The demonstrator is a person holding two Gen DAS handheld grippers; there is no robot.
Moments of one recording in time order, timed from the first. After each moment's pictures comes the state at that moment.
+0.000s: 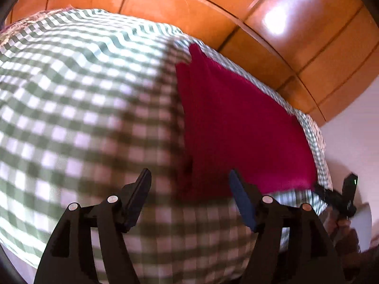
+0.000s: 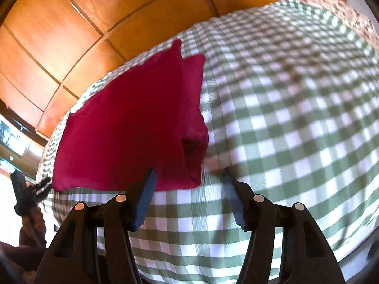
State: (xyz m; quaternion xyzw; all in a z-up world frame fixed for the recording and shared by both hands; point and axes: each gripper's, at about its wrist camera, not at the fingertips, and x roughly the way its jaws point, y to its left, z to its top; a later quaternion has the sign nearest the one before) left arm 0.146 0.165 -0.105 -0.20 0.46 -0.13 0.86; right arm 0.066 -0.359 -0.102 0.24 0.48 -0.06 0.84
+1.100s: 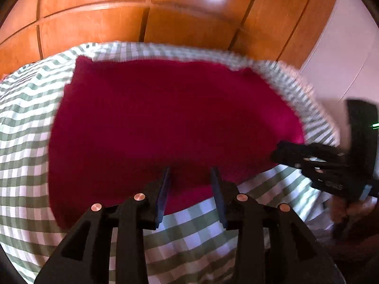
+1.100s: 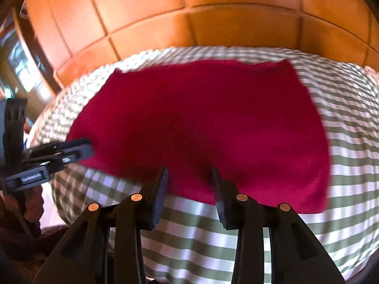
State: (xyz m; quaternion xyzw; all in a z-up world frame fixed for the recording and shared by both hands) left arm 0.155 0.013 -0.090 -0.02 0.45 -0.22 0.86; right arm 0.112 -0.212 -0.093 0.05 0.49 0.05 0.87
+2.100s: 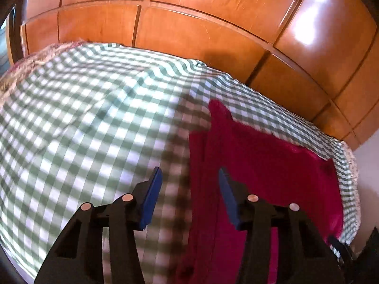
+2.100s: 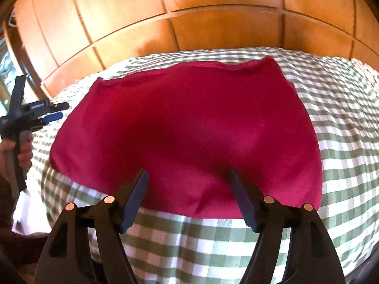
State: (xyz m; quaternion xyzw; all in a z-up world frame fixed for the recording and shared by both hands) left arm 0.259 0.140 -0.064 -0.15 0.43 0.00 0.89; right arm 0.114 -0.238 -0.095 0.09 0.46 -0.01 0.88
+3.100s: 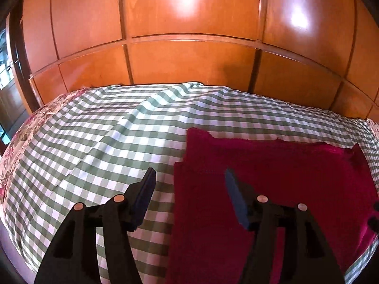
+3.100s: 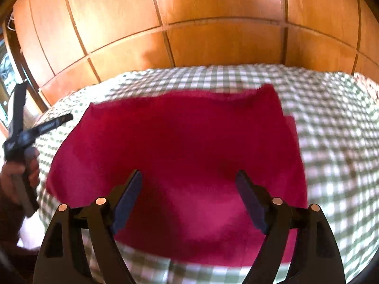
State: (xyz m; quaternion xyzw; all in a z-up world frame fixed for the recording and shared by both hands) left arm 0.270 0.084 -0.053 -0.02 0.38 0.06 0.92; right arm 0.169 -0.259 -0.073 0.07 0.44 -0.01 0.90
